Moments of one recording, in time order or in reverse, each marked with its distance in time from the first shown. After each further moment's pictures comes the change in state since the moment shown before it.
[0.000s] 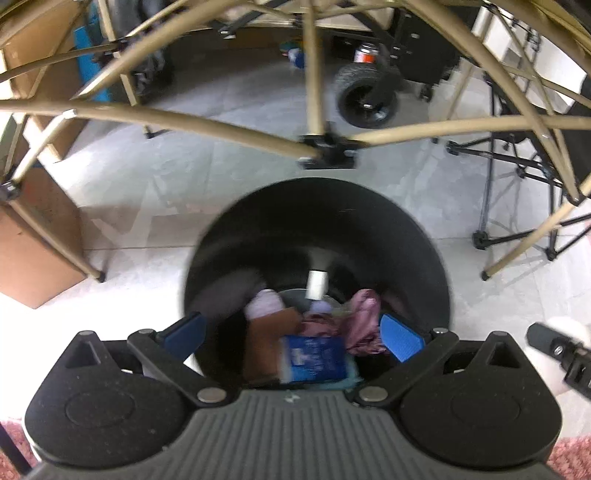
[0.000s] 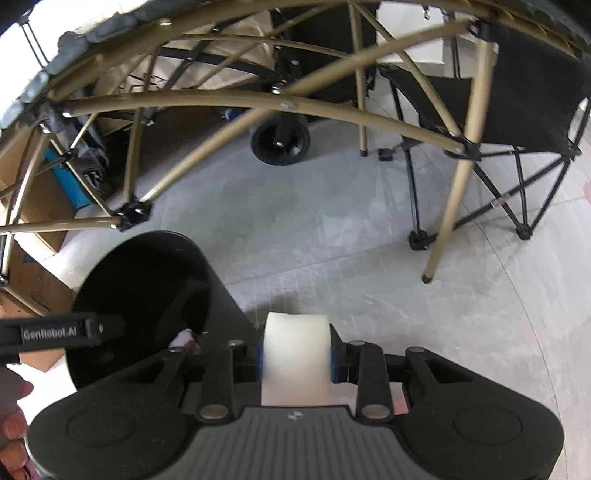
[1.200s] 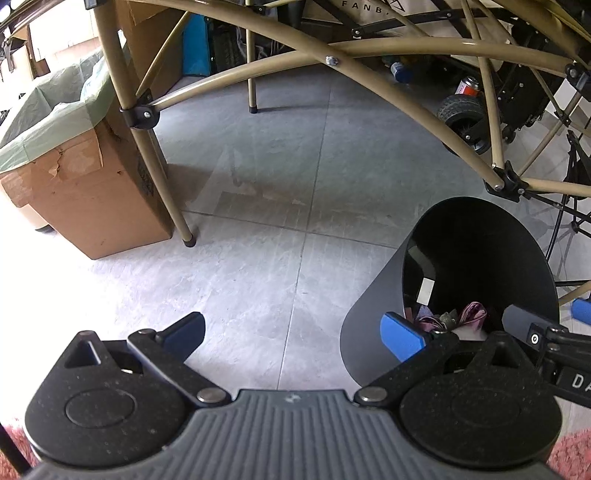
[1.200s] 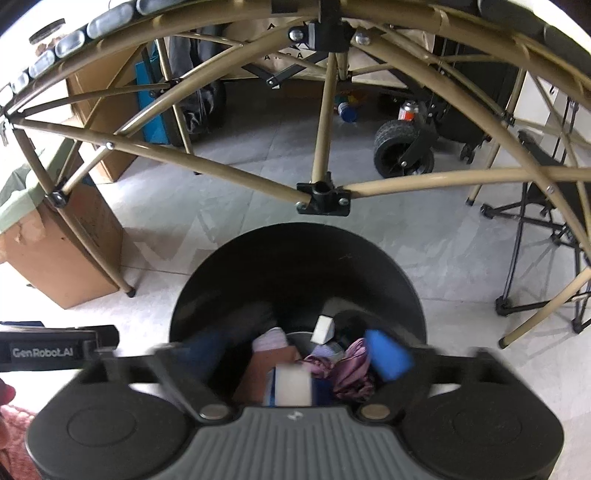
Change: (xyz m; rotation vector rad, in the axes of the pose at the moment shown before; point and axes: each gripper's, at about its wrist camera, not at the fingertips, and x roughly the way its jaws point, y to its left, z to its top) left arm -0.017 0.141 -0.023 -0.200 0.004 0.083; right arm 0.028 0.166 0.000 -0.324 0.018 0.045
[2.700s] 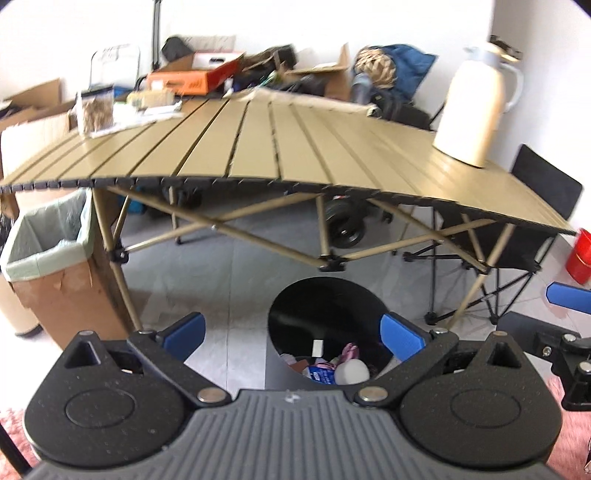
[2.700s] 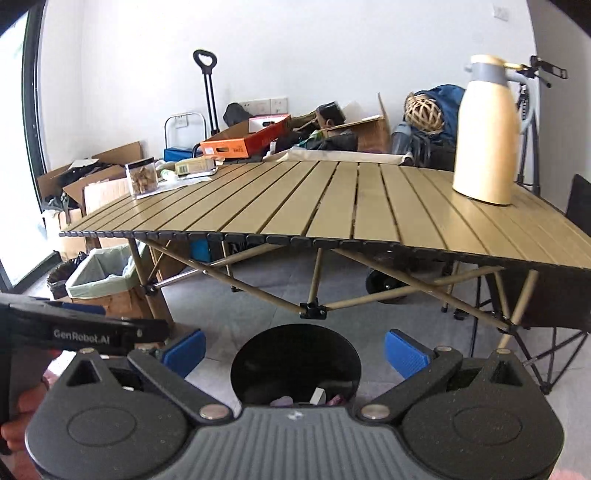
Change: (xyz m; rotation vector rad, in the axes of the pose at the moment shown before) left arm -0.209 -0.022 -0.081 0.192 -0.430 -0.244; right arm -0.256 -0.038 -0.090 -0.025 -0.424 0.061
